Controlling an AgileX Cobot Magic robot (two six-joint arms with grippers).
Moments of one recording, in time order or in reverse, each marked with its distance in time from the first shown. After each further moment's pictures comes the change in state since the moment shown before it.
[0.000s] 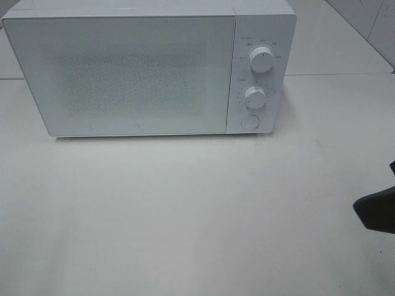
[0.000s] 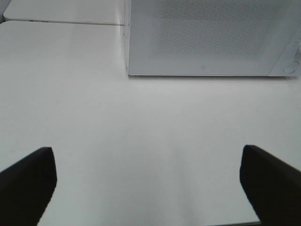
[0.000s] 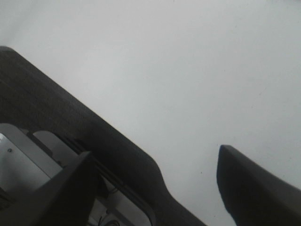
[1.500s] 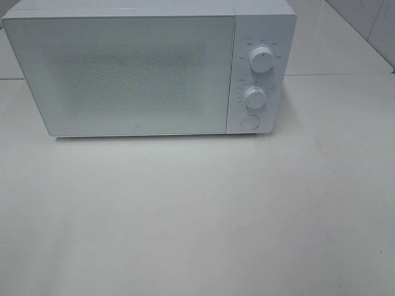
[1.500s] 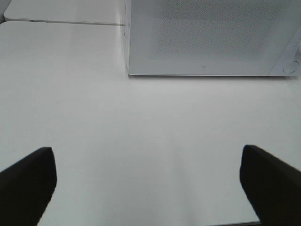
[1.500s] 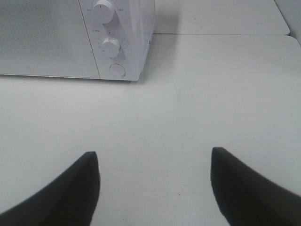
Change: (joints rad) left arm 0.000 0.000 0.000 0.001 0.000 0.000; right arm -0.534 -0.766 0.222 -0.028 0.035 0.000
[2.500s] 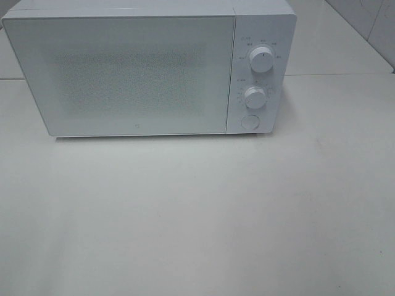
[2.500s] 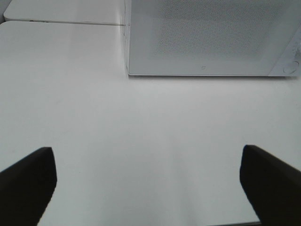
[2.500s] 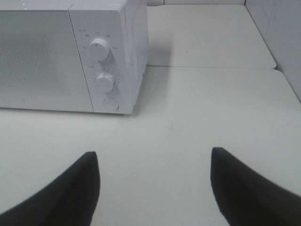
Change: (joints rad) left arm 0.000 -0.001 0.000 0.000 0.000 0.000; right arm 0.000 0.061 -0.014 -0.023 -0.156 0.000
